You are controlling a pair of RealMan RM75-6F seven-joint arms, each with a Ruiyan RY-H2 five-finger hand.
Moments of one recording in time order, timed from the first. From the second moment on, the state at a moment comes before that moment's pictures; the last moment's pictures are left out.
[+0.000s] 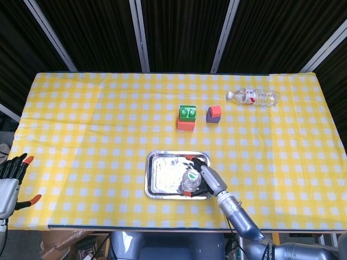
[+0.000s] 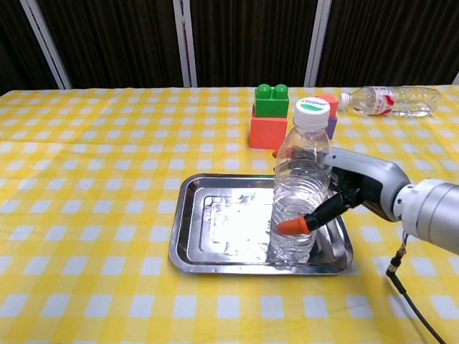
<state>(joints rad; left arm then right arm) -0.06 -1.11 -0.01 -1.67 1.47 1.45 0.08 0.55 -1.57 0.18 -1.73 -1.09 0.91 0.20</state>
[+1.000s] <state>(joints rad) -0.06 -1.11 -0.03 -1.66 1.44 1.45 0.06 0.23 -1.17 0.03 -1.55 -1.45 1.38 0.03</state>
